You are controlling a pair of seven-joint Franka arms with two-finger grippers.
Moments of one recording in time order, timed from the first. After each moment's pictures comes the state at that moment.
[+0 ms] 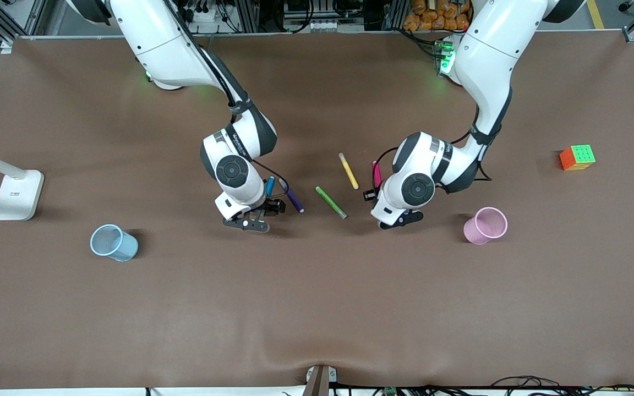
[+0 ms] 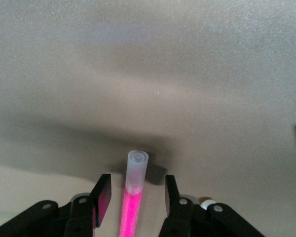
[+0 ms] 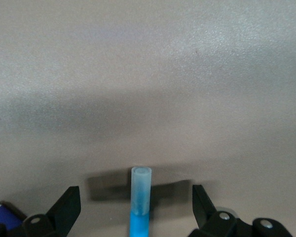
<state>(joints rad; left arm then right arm) -0.41 0.64 -0.15 -1.82 -0.18 2.19 -0.67 0.61 0.64 -0.04 -1.83 0.12 2.42 0.66</state>
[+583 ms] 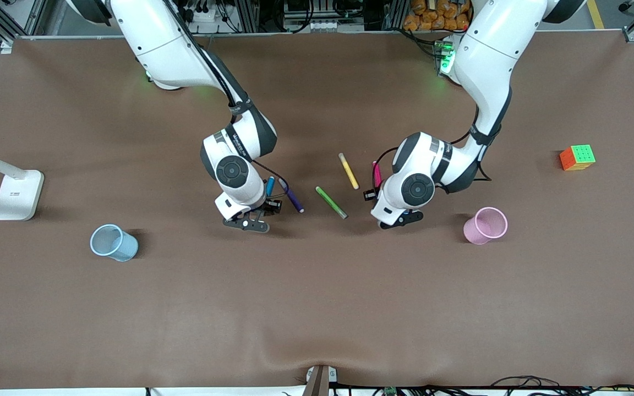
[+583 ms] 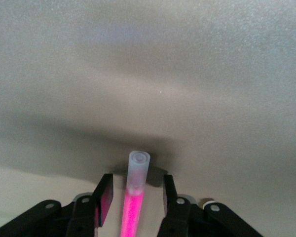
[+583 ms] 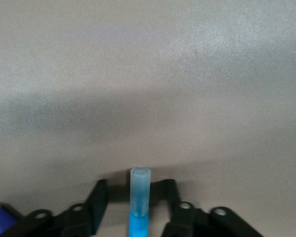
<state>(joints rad) -0.41 0.64 -0.15 -1.82 -0.18 2.19 -0.67 0.61 0.64 -0.04 -1.83 0.12 2.42 0.66</state>
